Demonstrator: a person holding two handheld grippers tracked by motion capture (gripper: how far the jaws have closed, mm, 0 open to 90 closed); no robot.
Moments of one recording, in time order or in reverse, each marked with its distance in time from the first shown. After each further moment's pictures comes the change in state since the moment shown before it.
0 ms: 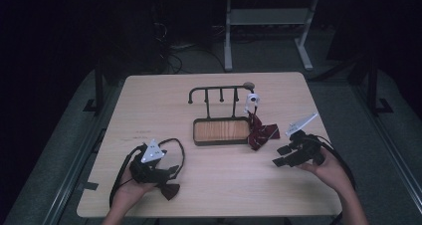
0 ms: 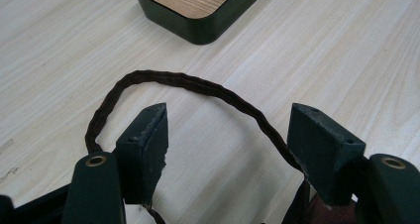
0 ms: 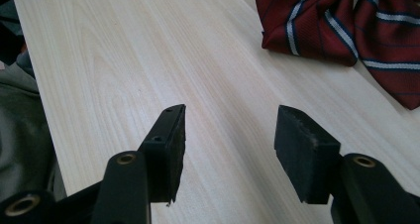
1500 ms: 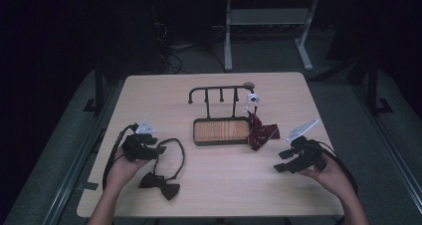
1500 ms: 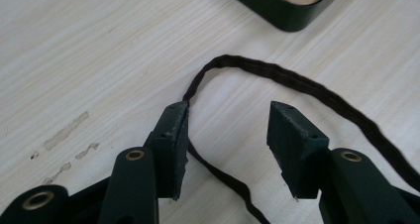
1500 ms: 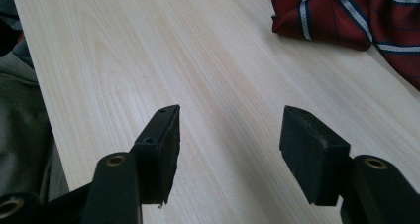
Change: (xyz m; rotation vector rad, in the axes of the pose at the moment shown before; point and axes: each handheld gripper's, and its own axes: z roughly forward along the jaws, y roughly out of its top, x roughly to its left) left arm 0.067 0.015 0.010 0.143 0.034 -0.125; right arm 0.010 -0.011 0.002 0.006 -0.015 -0.004
